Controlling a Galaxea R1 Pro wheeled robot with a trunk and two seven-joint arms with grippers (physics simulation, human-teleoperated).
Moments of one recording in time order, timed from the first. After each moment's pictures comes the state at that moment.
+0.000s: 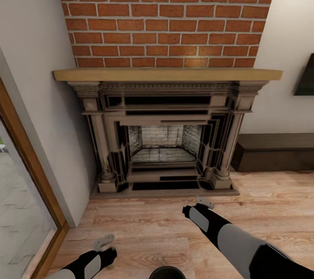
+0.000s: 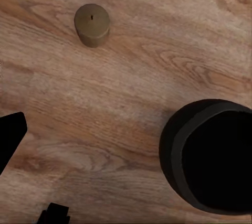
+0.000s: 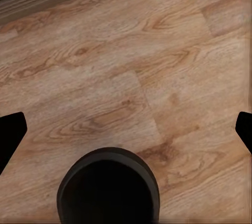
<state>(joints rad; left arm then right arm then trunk) -0.59 -0.01 -0.13 -0.08 0.48 0.12 0.11 -0.80 0.05 0.79 -0.28 -1.13 0.22 -0.49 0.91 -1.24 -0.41</state>
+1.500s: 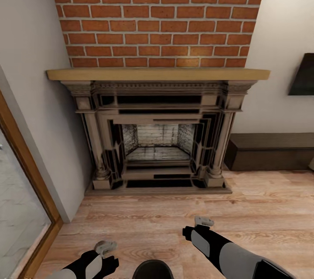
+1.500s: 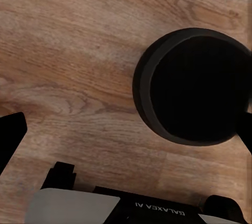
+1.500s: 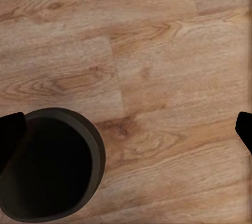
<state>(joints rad) -0.59 -0.02 -0.15 -0.09 0.48 0.29 0.11 -0.72 0.07 0.94 -0.20 -1.13 0.18 -0.36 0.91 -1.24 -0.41</state>
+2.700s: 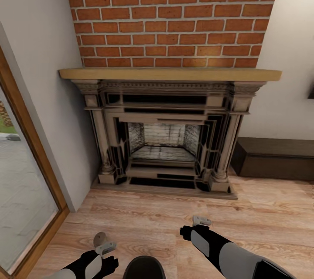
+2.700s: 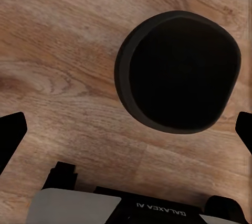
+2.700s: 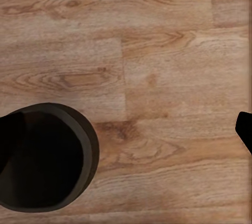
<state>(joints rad) -0.59 -0.02 -0.15 -0.09 0.48 0.29 0.11 -0.72 0.07 0.94 -0.20 -1.13 0.18 -0.30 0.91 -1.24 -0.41</state>
